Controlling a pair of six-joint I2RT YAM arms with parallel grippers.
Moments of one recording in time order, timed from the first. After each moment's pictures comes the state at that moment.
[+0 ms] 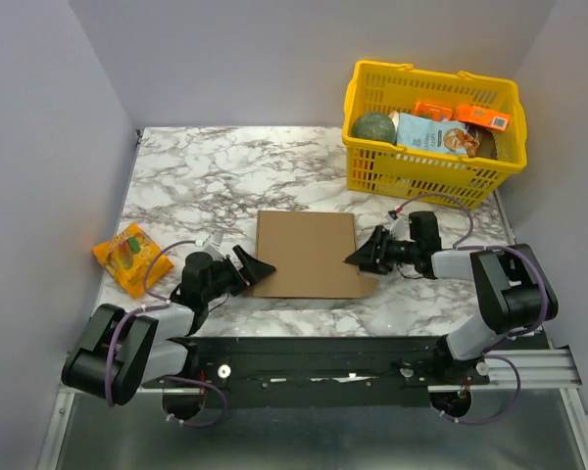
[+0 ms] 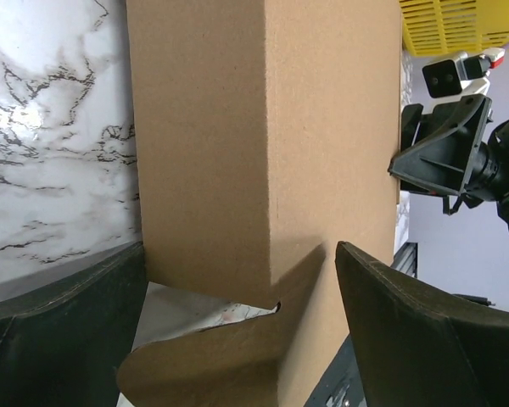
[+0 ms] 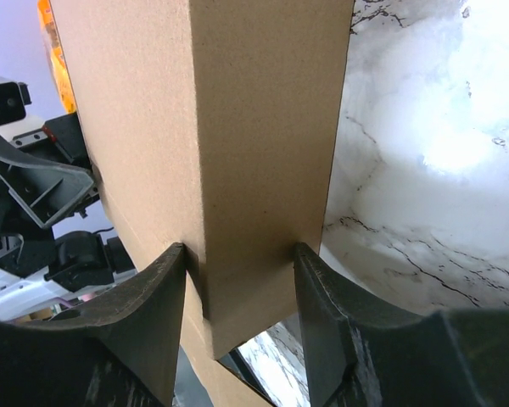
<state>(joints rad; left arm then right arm) -0.31 1.21 0.10 0.70 0.43 -0.95 0.18 1.59 0.52 0.29 -0.80 0.68</state>
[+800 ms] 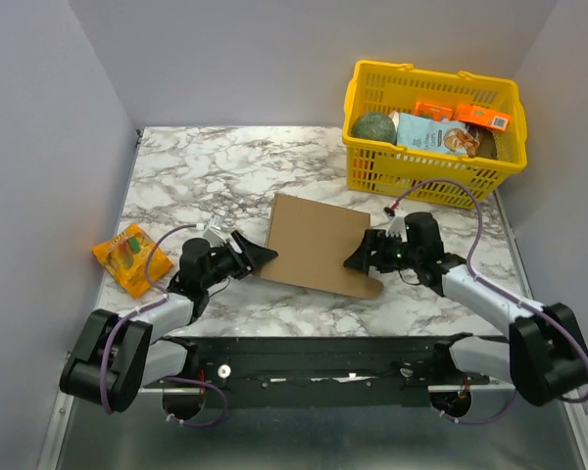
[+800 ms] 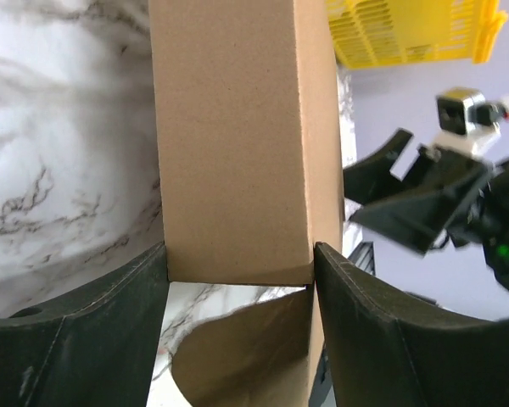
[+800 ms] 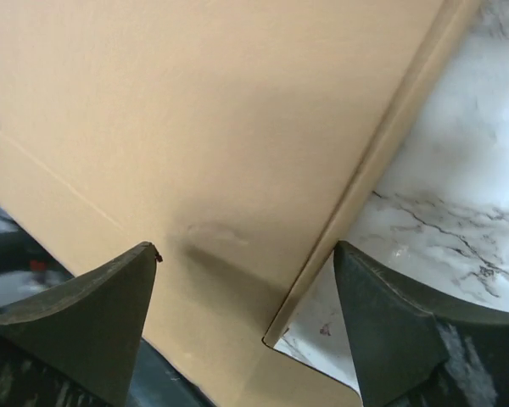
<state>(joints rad) -0.30 1.19 0.20 0.68 0.51 -1.00 0.33 1.22 0.52 0.03 -0.51 0.46</state>
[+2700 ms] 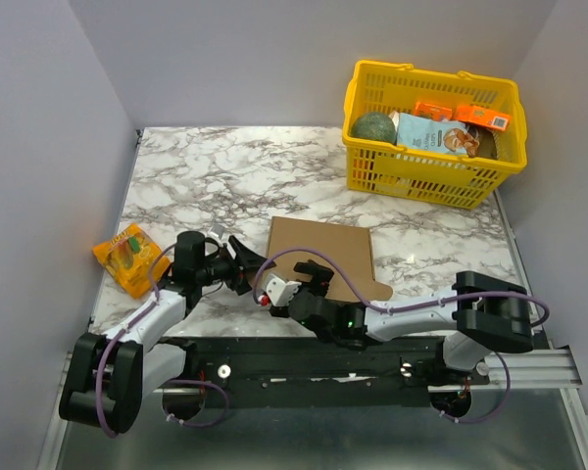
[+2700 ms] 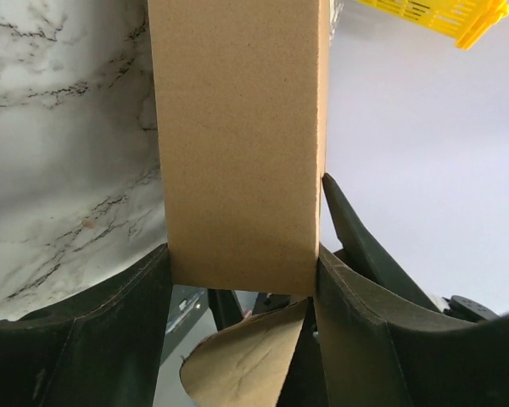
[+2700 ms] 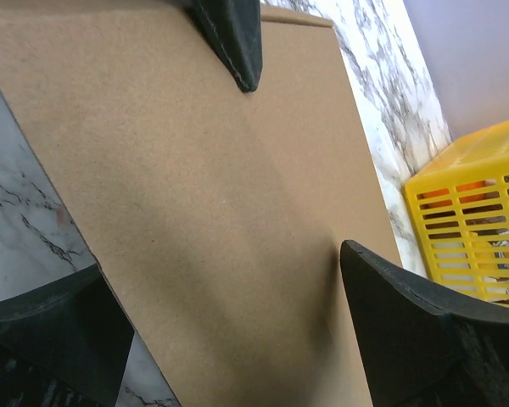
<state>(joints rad) -0.21 1.06 0.32 0.18 0.78 -1.22 1.38 1.58 0.74 0.32 0.79 -0.40</state>
